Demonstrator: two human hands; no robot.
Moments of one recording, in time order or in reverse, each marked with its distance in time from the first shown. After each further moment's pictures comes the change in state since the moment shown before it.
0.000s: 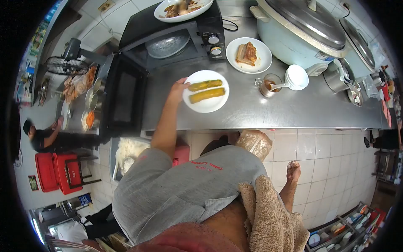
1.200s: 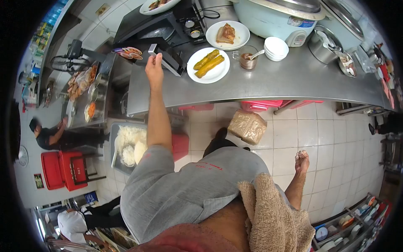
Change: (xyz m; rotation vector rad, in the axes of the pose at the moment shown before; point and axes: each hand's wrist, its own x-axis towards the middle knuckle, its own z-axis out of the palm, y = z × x) left_hand -0.123 0.084 0.067 0.431 0.473 0.807; right_hand -0.036 -0.055 -0.086 -0.039 0.074 -0.044
